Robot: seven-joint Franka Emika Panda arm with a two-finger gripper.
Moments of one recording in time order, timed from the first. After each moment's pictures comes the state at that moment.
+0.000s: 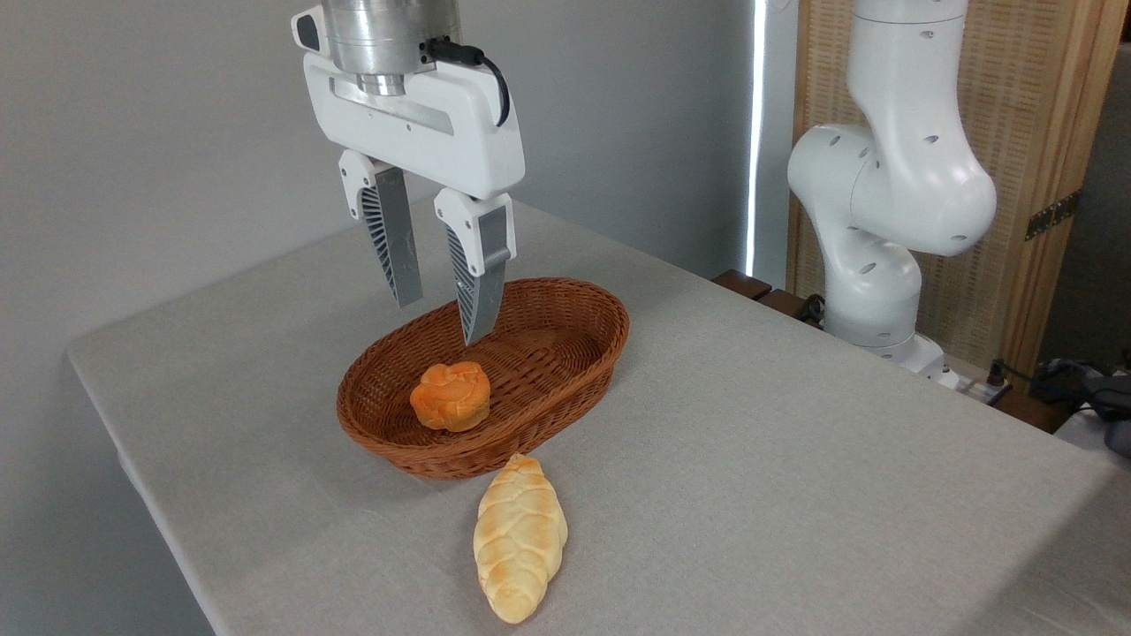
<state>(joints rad) -0.12 -0.04 0.05 -1.66 -0.04 1.69 0.60</state>
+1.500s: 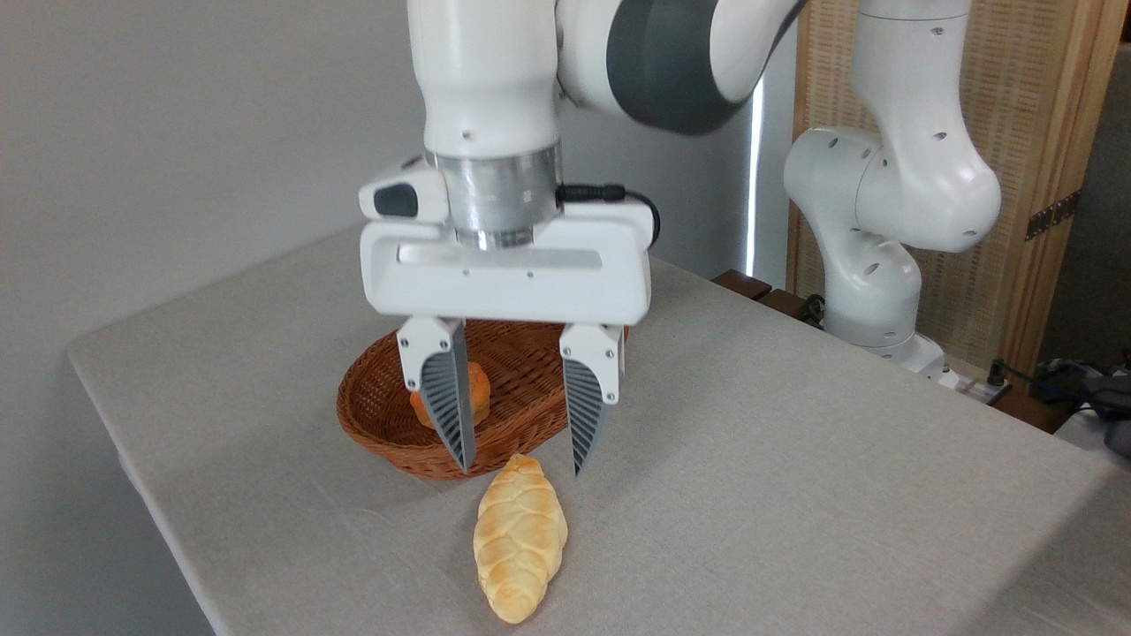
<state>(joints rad) 0.00 -0.07 0.09 -1.95 0.04 2.02 0.15</state>
